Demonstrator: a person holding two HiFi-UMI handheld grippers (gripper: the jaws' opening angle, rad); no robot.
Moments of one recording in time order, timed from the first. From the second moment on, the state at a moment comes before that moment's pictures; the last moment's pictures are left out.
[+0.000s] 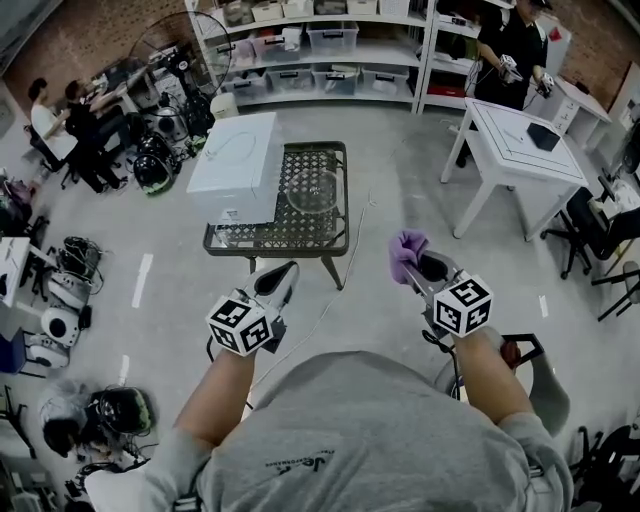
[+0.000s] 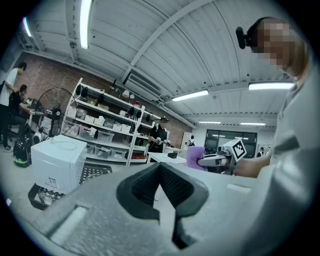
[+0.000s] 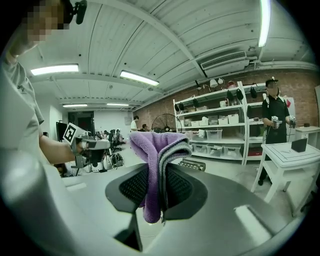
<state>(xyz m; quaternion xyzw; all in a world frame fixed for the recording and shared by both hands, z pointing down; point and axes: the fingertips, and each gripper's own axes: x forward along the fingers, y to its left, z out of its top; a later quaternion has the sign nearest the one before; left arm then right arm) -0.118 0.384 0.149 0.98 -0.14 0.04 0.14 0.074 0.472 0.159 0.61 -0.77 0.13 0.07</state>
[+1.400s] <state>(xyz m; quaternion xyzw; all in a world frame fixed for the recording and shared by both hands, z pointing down) 0.015 0.034 0.213 0.98 0.01 0.07 0.19 0.165 0.104 0.189 0.66 -0.72 0.17 0.09</state>
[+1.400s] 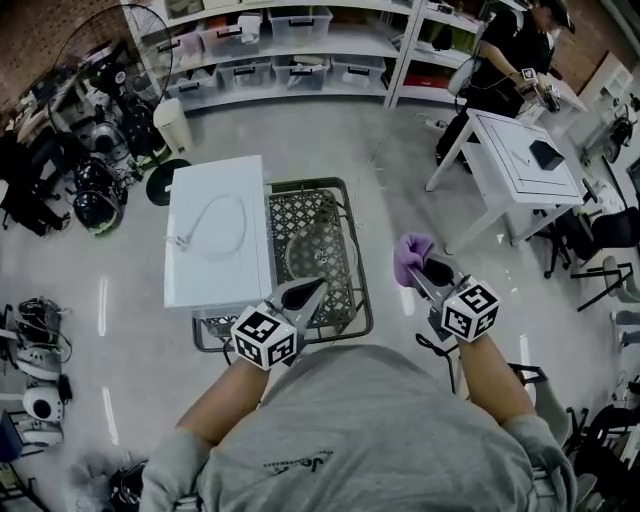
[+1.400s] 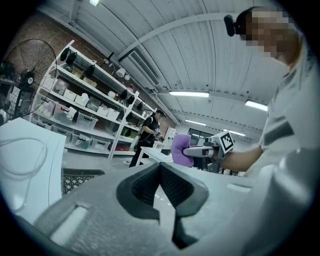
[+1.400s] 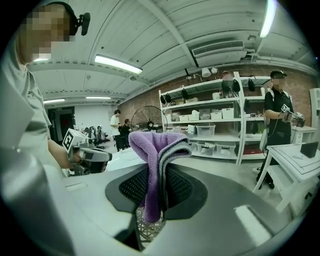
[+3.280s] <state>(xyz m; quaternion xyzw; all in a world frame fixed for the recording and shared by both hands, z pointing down) 0.052 -0.061 0.561 0.88 -0.38 0.26 0.16 0.239 -0.123 0.457 0.41 -0.88 0.16 0.16</state>
